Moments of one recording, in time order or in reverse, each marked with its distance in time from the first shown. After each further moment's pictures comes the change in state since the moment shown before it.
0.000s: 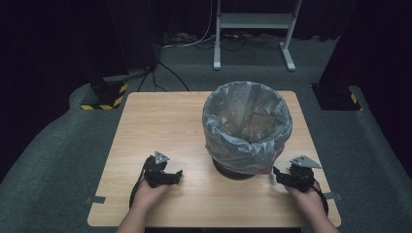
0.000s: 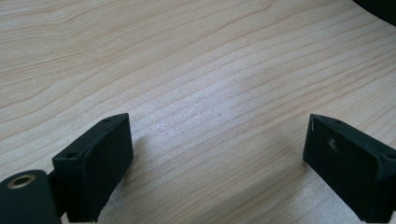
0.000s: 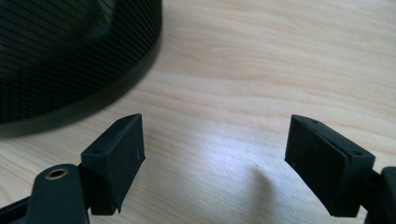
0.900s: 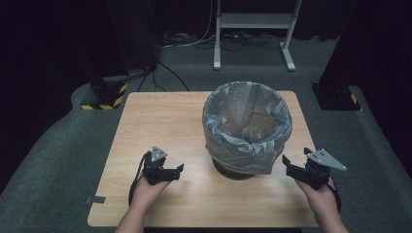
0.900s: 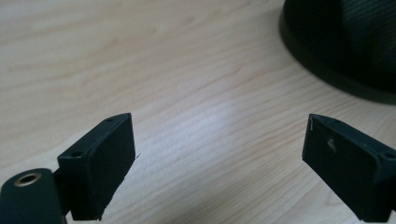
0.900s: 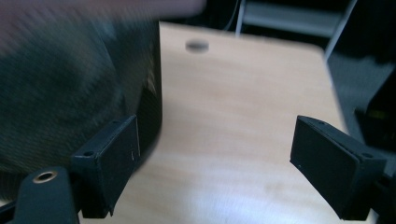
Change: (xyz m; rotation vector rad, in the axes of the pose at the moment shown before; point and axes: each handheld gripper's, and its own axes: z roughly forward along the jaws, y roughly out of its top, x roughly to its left) left arm -0.010 0.027 -0.035 -0.153 -0.032 0.001; right arm -0.007 0.039 -0.060 -0.260 -0.014 0.021
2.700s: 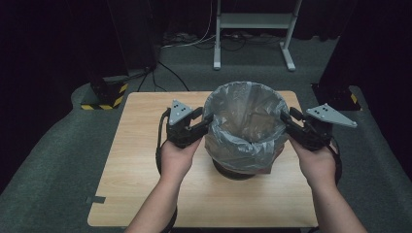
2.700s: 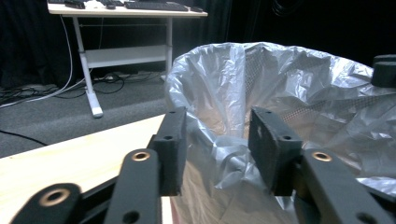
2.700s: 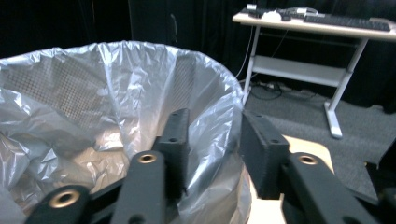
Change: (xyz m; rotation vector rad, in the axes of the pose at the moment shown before) left arm -0.084 0.166 -0.053 -0.362 -0.079 -0.034; right arm 0.037 0.150 -0.018 -0.093 0.039 0.015
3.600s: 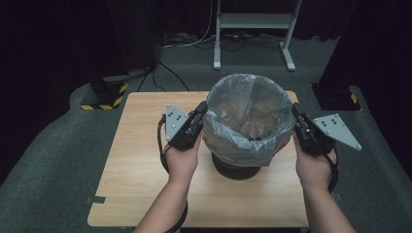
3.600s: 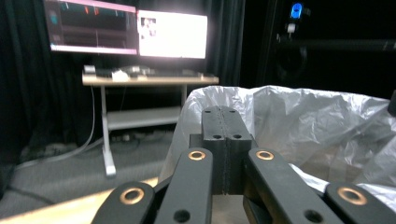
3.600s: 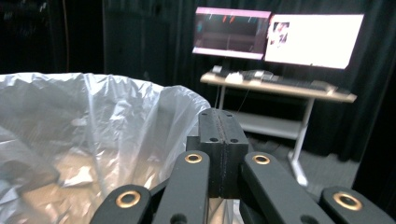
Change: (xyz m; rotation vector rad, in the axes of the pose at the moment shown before) left arm -0.014 -0.003 -0.014 -0.338 0.052 0.027; right arm 0.014 -0.007 -0.019 -0.317 -0.147 -0.039
